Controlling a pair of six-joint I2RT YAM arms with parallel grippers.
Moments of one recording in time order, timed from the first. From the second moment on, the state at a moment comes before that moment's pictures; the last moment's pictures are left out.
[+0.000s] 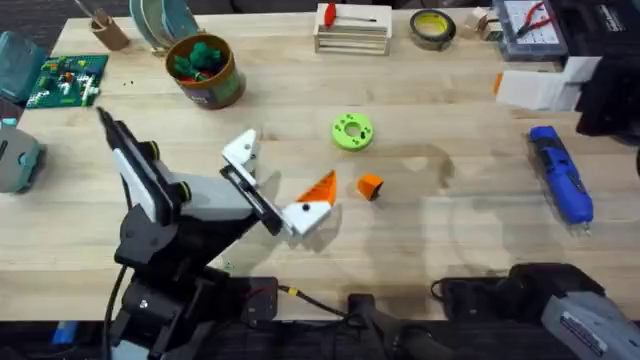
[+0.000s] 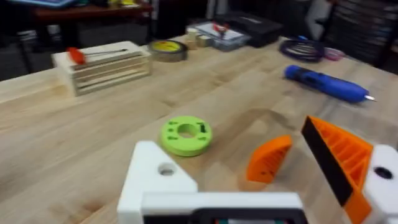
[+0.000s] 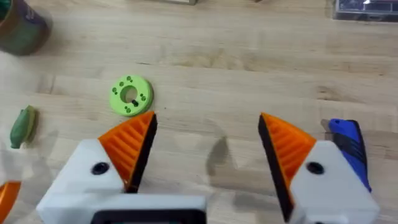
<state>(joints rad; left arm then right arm) -0.28 0.01 0.01 -0.05 0.55 -0.09 -0.03 0.81 1.03 -0.94 -0.22 0.02</state>
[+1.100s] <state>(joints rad) -0.28 0.01 0.01 -0.09 1.00 -0.09 -0.03 0.81 1.03 -0.94 -0.22 0.02</state>
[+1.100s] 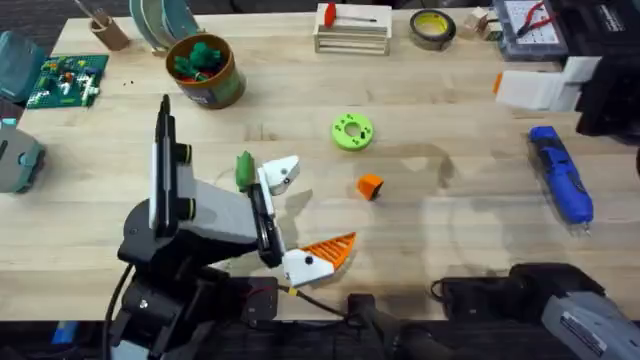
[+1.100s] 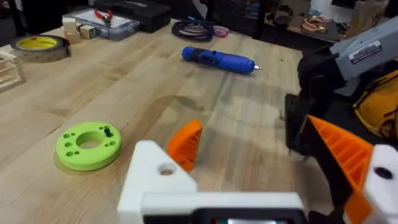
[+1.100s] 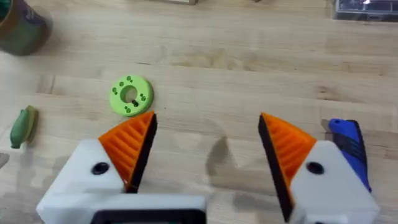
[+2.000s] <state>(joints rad) -0.28 0.01 0.01 -0.09 1.00 -0.09 0.50 1.08 1.03 -1.11 -0.26 -0.03</state>
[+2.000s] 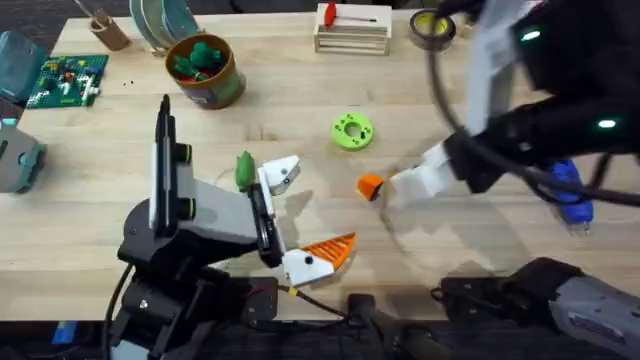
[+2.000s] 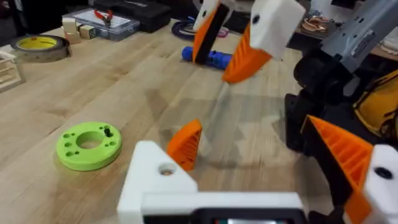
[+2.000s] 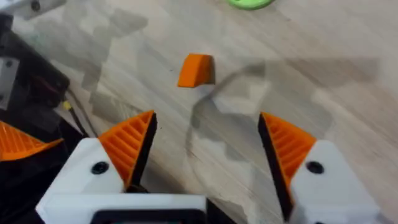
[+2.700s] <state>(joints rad) -0.28 0.01 0.01 -0.09 1.00 -0.09 0.66 1.28 0.95 -0.93 -0.22 0.10</state>
